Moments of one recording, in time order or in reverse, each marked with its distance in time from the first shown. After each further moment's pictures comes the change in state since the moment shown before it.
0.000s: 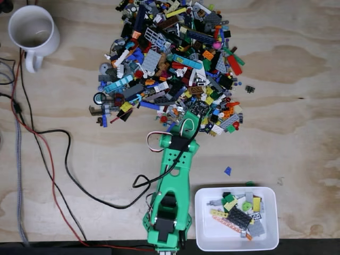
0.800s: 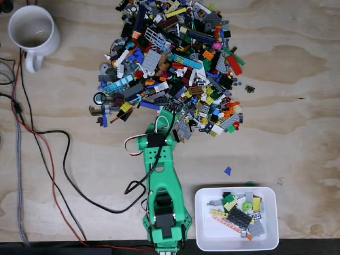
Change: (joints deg) arm -20.7 -6.0 2.2 -8.2 15.6
